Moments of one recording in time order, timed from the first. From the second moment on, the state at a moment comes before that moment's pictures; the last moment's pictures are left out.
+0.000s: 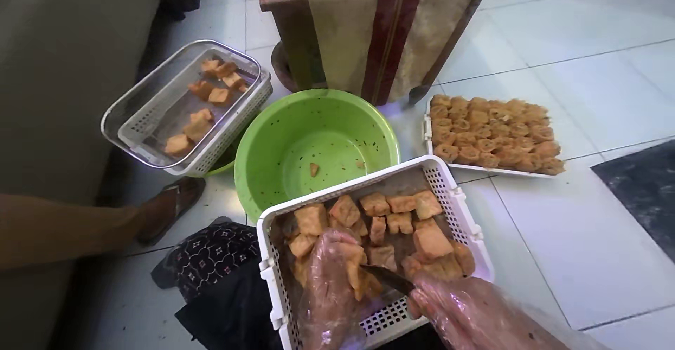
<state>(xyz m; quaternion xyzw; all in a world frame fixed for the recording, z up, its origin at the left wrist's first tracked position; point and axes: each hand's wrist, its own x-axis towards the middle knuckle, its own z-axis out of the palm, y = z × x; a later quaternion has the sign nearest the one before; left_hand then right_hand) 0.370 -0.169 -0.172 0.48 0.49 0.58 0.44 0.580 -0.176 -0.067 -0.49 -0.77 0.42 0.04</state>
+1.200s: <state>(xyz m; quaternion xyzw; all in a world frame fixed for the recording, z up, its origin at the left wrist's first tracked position) 0.399 -0.137 -0.162 0.61 0.54 0.48 0.31 0.590 -0.158 -0.085 -0.50 -0.75 0.42 0.03</state>
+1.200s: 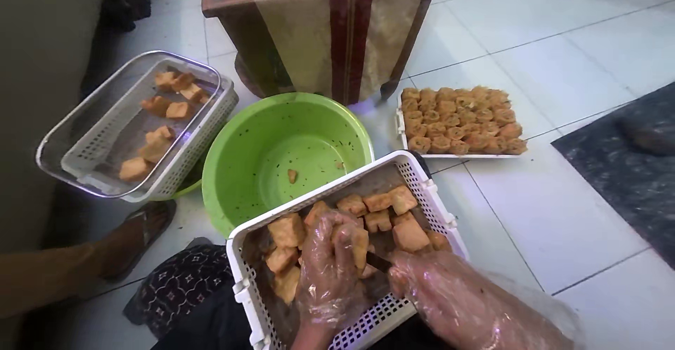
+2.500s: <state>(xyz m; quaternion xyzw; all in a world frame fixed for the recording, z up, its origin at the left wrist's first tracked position) 0.378 -0.147 -0.171 0.33 0.41 0.51 0.68 0.604 -0.174 -0.092 -0.48 -0.74 0.46 0.15</state>
